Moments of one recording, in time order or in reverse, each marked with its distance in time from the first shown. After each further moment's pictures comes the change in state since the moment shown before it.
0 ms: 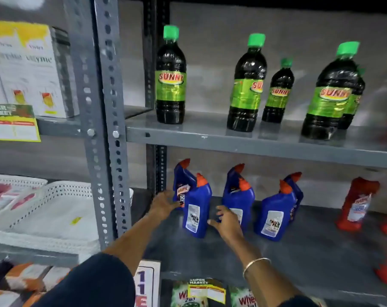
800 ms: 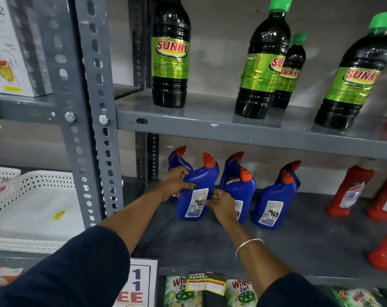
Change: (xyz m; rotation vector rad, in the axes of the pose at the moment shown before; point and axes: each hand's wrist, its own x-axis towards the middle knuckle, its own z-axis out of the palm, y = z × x) left_hand 0.045 0.030 0.015 0.105 -0.314 0.093; right_hand 0.029 -0.018 0.013 0.270 0.047 0.046
